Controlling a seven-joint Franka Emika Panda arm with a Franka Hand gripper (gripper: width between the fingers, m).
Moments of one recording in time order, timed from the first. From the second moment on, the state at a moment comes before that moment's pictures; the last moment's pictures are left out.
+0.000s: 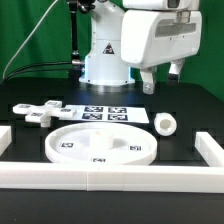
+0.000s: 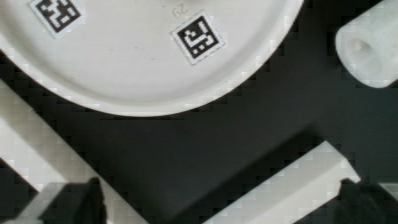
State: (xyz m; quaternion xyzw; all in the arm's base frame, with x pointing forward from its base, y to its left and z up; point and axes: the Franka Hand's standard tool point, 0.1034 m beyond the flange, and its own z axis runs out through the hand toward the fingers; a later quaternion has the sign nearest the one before) arm 0.564 0.056 0.120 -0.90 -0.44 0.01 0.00
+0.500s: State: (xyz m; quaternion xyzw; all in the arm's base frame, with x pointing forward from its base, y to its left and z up) arm 0.561 0.045 0.112 -0.89 -0.47 0.00 0.00
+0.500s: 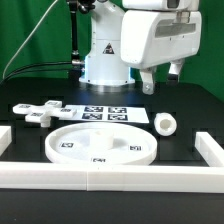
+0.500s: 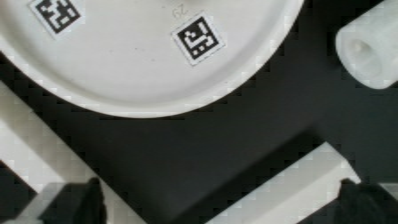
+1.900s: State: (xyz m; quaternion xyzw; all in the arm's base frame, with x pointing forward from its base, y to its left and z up) arm 0.530 -0.039 0.016 -0.85 -0.52 0.01 0.02
